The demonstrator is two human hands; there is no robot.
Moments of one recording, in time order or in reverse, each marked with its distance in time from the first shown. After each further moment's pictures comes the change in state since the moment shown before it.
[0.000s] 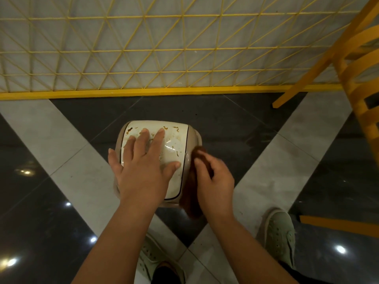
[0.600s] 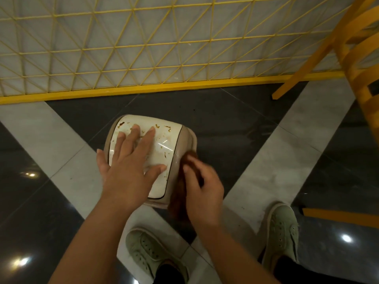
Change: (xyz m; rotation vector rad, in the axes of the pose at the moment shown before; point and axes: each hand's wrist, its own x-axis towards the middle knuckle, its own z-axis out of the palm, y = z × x) left_hand 0.006 -0.022 -0.008 -0.146 -0.159 0.067; right_hand -0.021 0.002 0.012 0.134 -0.013 0.029
